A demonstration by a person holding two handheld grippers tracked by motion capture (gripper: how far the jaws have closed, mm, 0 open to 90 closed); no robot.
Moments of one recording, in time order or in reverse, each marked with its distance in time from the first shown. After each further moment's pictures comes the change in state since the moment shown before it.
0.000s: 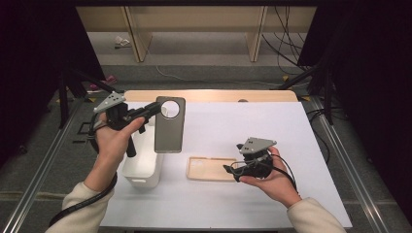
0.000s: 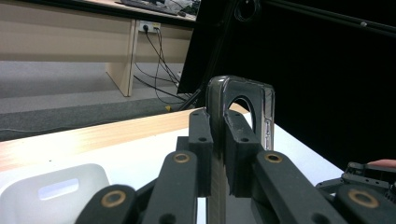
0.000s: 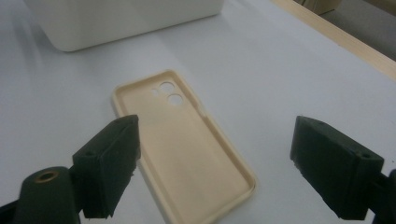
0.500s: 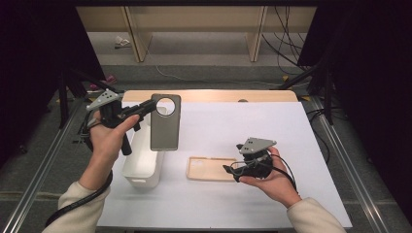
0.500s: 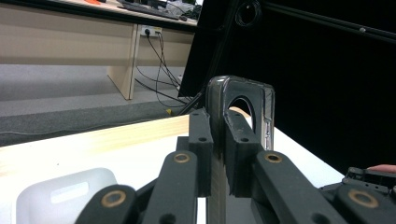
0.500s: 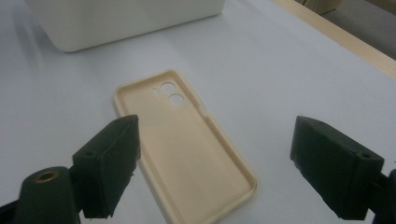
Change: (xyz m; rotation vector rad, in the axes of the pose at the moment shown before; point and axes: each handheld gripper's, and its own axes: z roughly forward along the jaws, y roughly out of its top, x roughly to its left) left arm 0.007 0.007 -0.007 -0.011 -0.003 -0.002; right arm 0.001 0.000 0.000 0.001 0.002 0.002
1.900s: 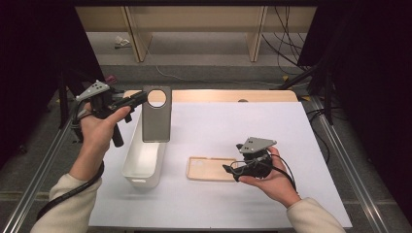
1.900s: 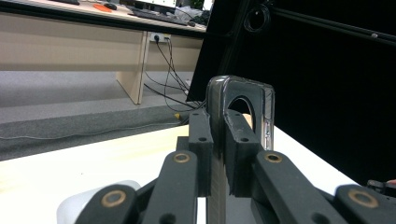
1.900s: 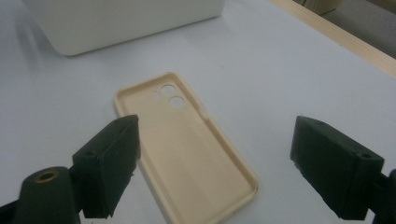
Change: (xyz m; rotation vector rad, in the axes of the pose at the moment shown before) left arm 0.023 0.018 -0.004 -0.016 0.030 0.006; right arm 0.000 0.000 0.000 -0.008 0.002 0.012
